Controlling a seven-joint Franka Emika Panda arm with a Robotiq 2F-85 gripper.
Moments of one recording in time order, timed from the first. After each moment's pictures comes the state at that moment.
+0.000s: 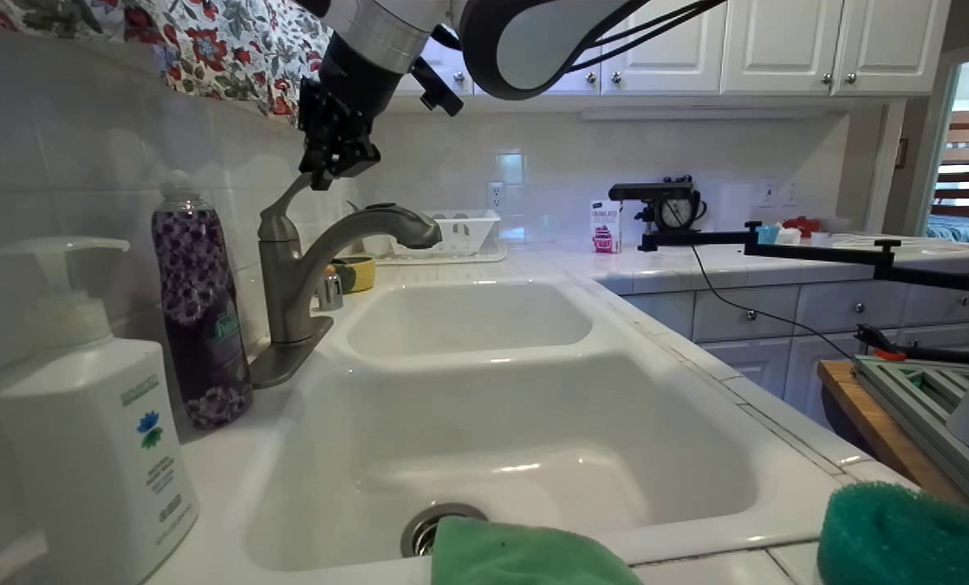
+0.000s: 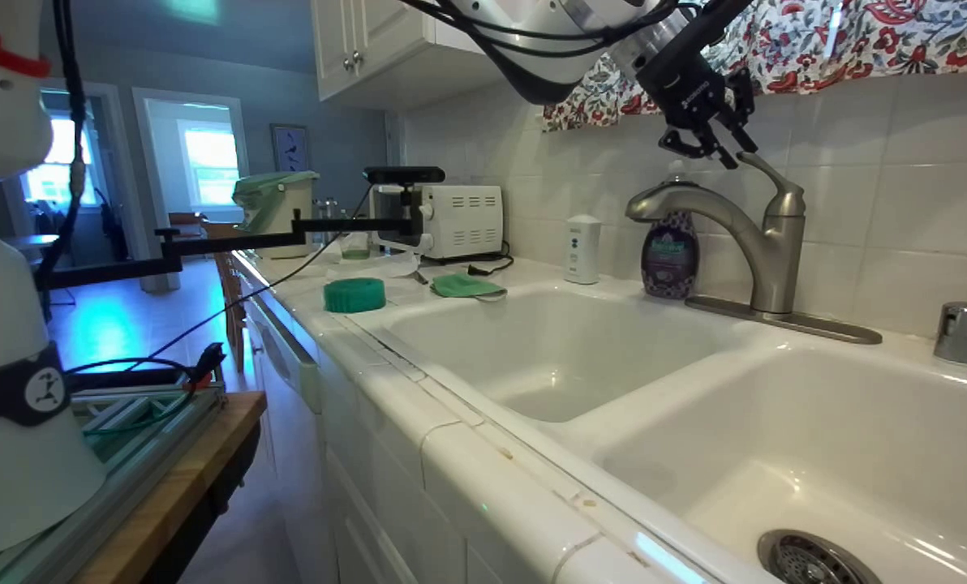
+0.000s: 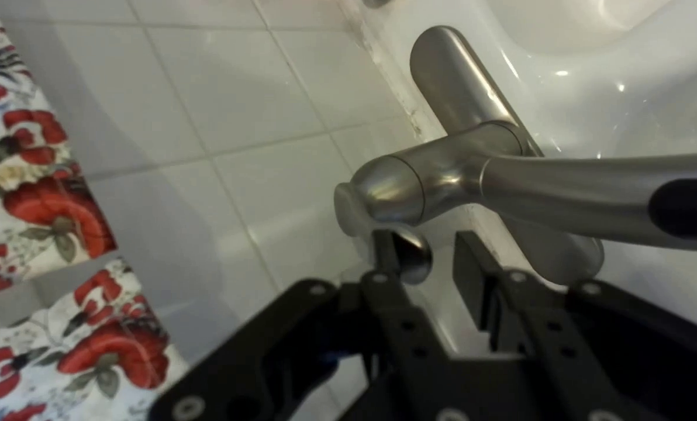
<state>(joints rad) 0.13 0.45 0.10 -1.57 -0.78 2.65 -0.53</state>
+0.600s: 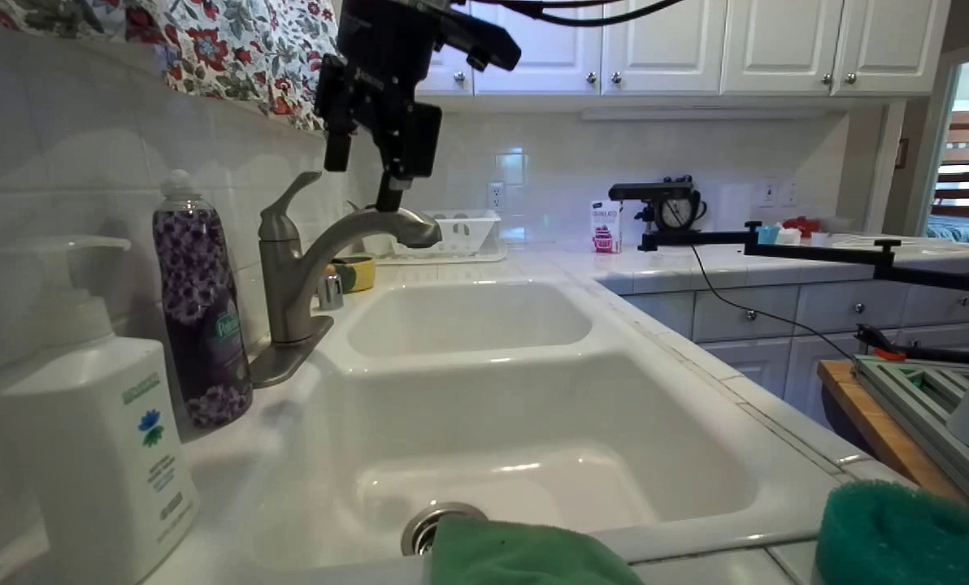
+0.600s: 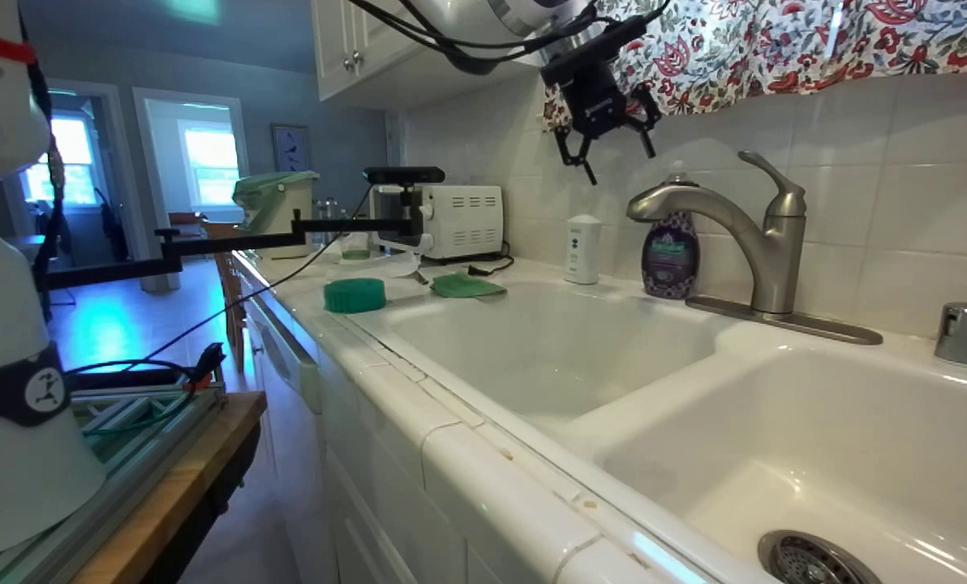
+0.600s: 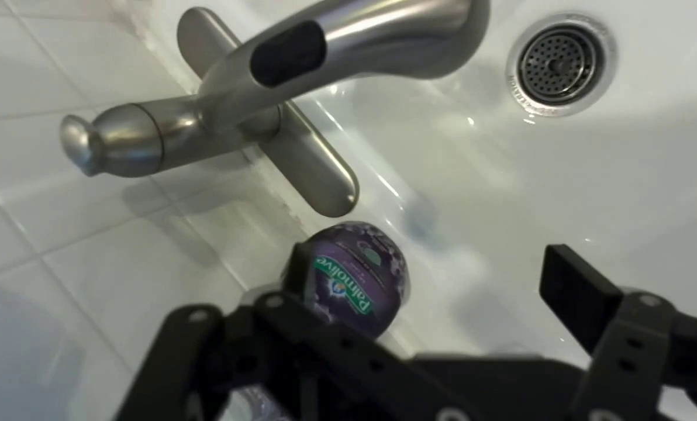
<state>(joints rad) 0.19 0.29 0.23 -1.71 -0.51 2.31 -0.54</state>
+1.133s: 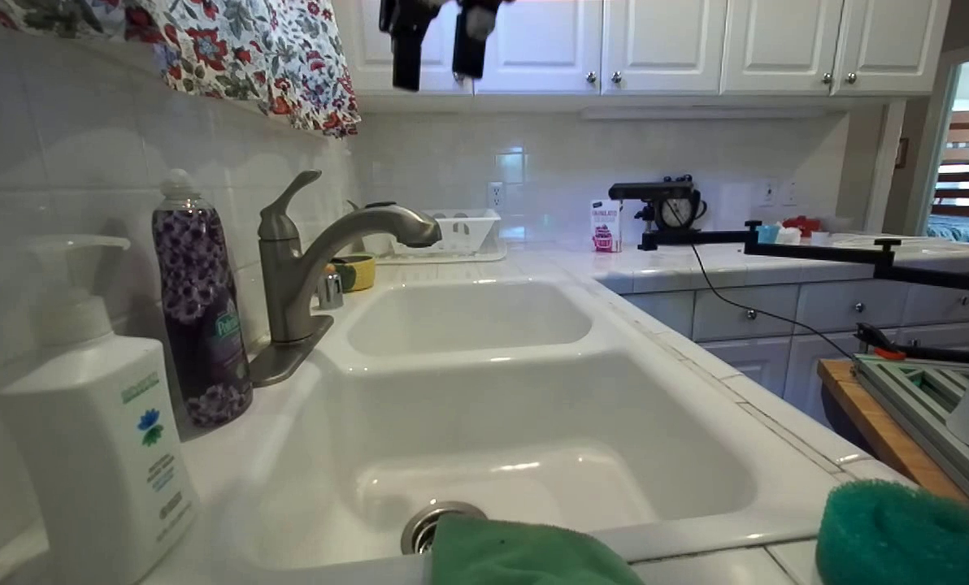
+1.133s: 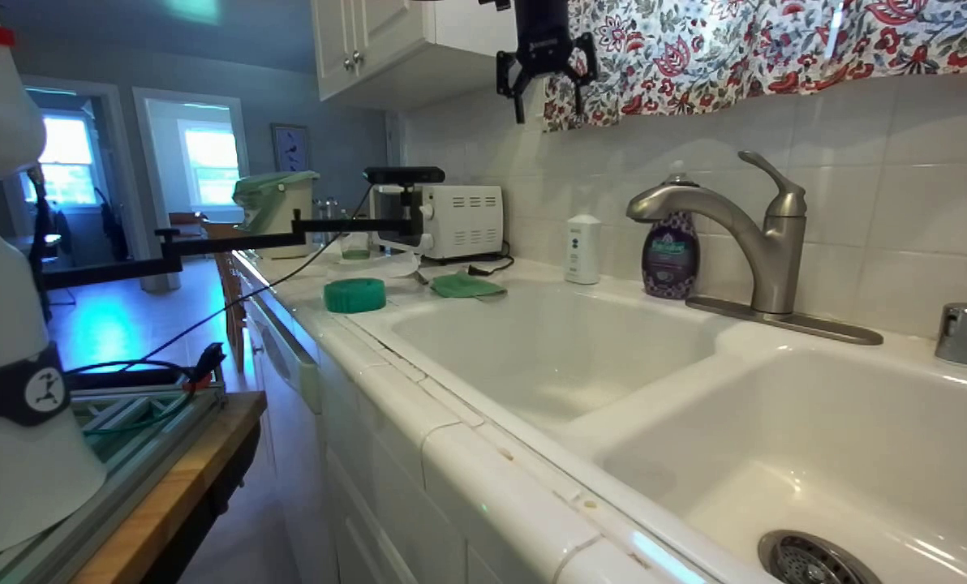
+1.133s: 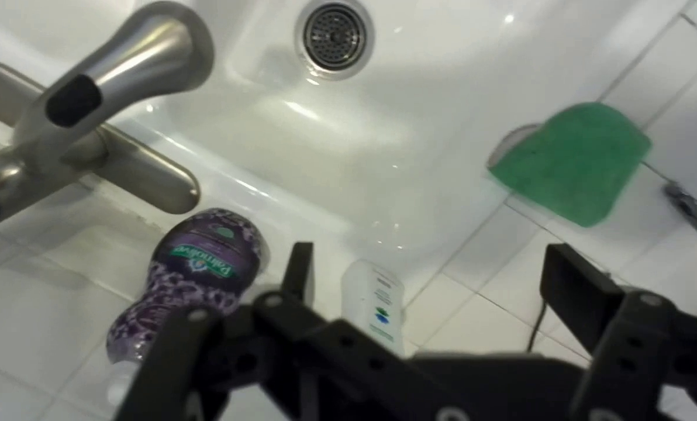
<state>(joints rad) 0.19 0.12 0.26 -1.66 -0.05 1.93 -0.56</state>
